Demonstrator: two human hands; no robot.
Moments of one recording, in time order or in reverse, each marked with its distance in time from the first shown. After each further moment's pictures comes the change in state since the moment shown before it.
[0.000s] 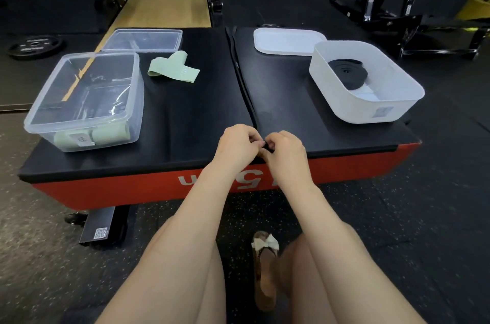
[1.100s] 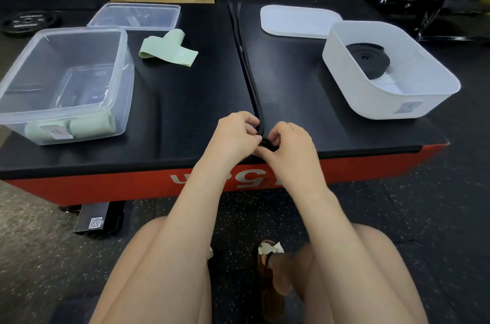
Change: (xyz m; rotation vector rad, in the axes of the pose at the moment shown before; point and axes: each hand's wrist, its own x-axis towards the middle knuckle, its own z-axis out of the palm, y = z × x) left_hand 0.021 -0.007 -0.001 -0.122 -0.016 -0.123; right_hand 0.008 0.004 -0.001 0.045 -0.080 -0.013
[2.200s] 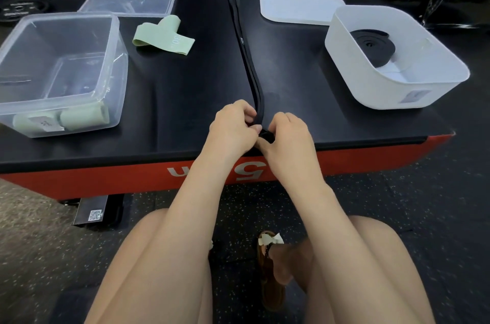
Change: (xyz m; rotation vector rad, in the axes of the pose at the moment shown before) left_hand -0.001 -0.003 0.005 0.074 0.077 0.013; right_hand -0.001 -0.009 0.000 -0.063 -0.006 0.003
